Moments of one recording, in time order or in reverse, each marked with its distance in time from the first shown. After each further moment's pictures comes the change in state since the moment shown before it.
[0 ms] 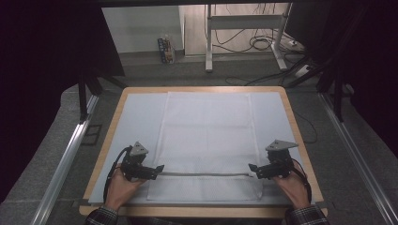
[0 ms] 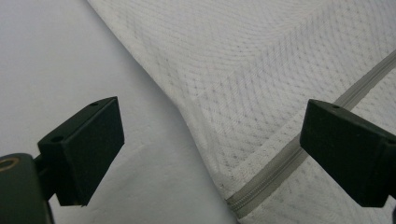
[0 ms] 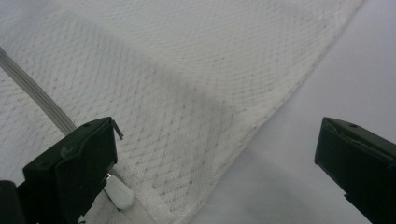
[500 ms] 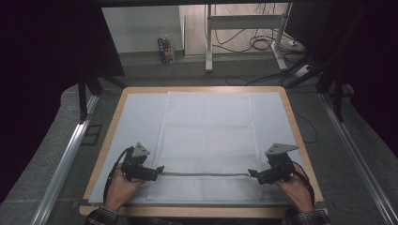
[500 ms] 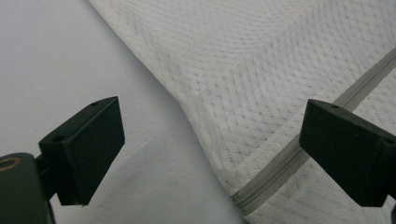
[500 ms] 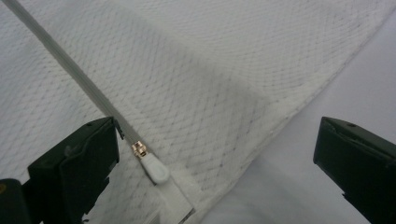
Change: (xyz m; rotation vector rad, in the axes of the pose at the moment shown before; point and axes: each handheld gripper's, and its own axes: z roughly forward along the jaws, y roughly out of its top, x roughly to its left) left arm -0.003 0.000 0.002 0.013 0.025 0.034; right arm 0.008 -0.003 -0.010 0.024 0.075 -0.047
